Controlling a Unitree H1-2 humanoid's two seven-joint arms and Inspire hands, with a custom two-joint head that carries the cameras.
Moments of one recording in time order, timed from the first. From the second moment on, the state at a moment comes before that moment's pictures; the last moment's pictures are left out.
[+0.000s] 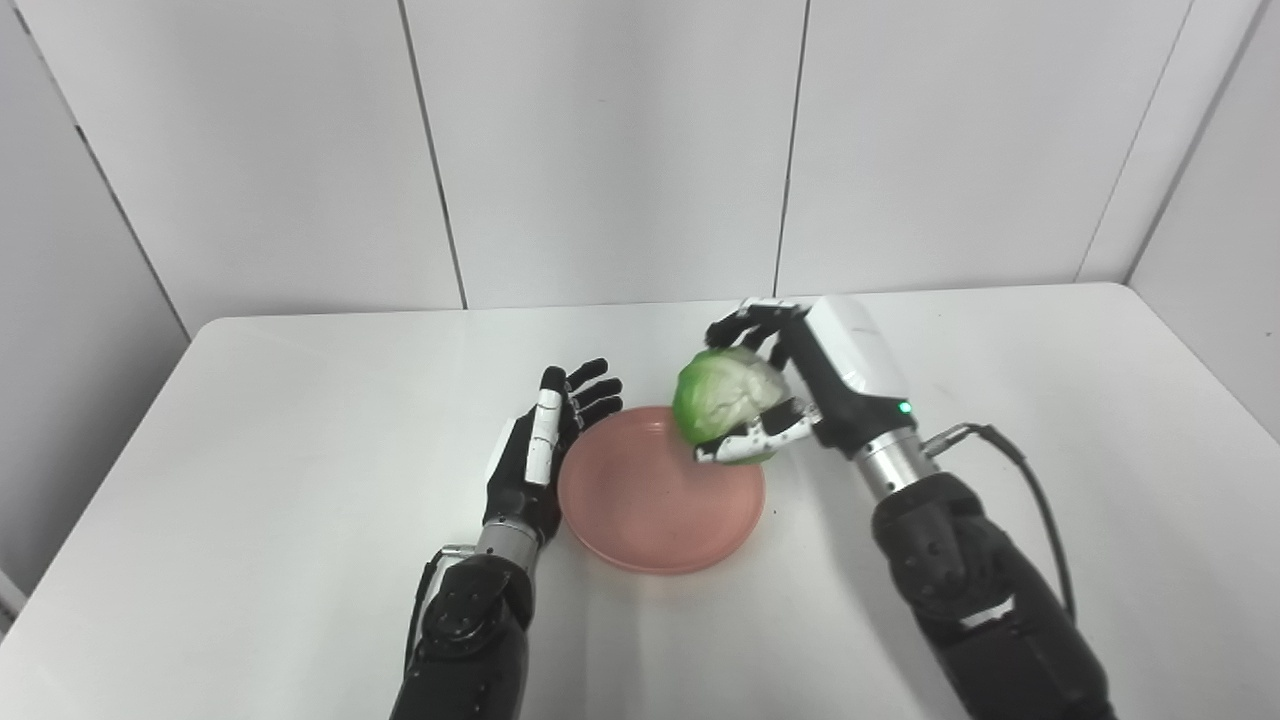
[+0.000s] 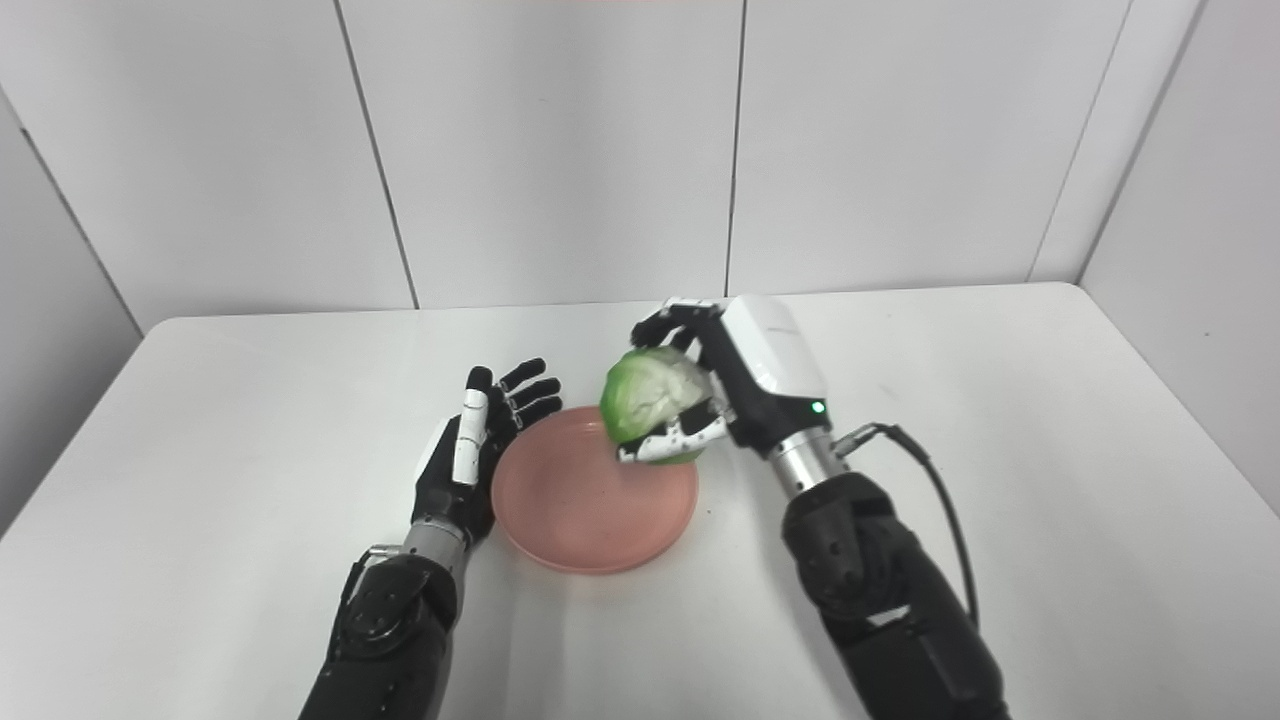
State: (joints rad) left arm -0.48 -0.07 0.02 0.57 -0.11 -0.15 -0.10; right arm -0.50 -0.20 0.29 0.07 -0.60 -0.01 -0.03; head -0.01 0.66
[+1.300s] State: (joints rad) left arm -0.49 -0.07 0.03 0.58 -0.11 -0.17 -0.09; right arm -0.48 -0.19 0.35 0.29 -0.55 -0.22 -0.04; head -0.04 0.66
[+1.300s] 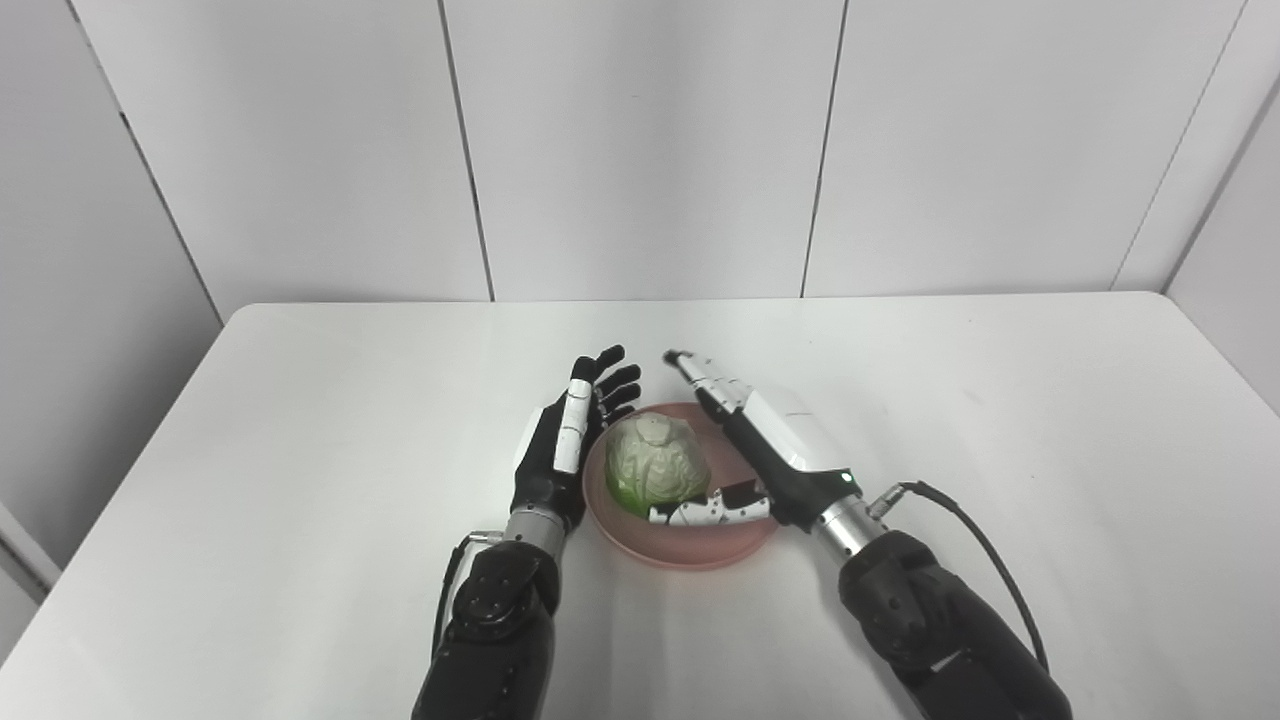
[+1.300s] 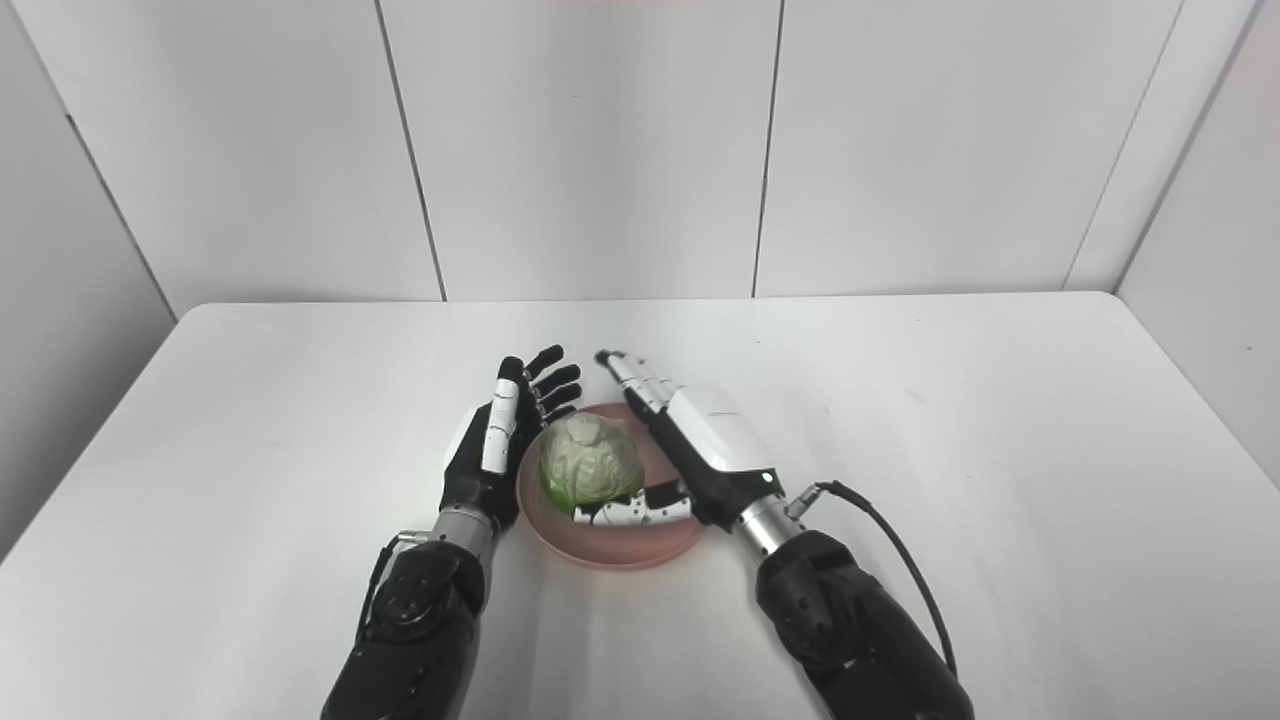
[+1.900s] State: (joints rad) left arm -0.43 -0.01 0.03 0.47 -0.12 -0.13 -0.10; right arm -0.37 -0.03 0.04 0.28 -0.01 -0.24 0.00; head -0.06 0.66
